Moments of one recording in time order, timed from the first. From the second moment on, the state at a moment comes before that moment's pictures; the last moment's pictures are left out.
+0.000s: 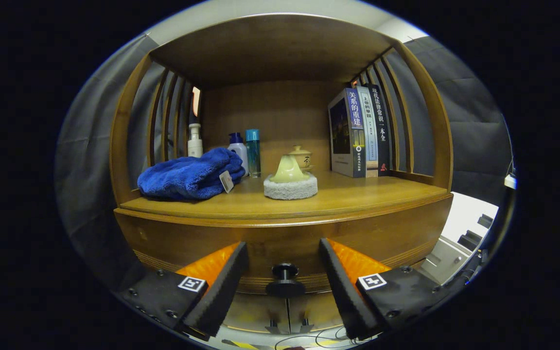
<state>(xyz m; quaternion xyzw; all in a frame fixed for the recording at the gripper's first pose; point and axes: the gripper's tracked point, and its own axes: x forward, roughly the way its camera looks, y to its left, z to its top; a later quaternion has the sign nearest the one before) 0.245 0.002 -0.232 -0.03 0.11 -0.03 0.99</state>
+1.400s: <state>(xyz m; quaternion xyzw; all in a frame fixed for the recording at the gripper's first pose) -0.076 0.026 0.022 -0.04 -0.01 0.05 1.00</state>
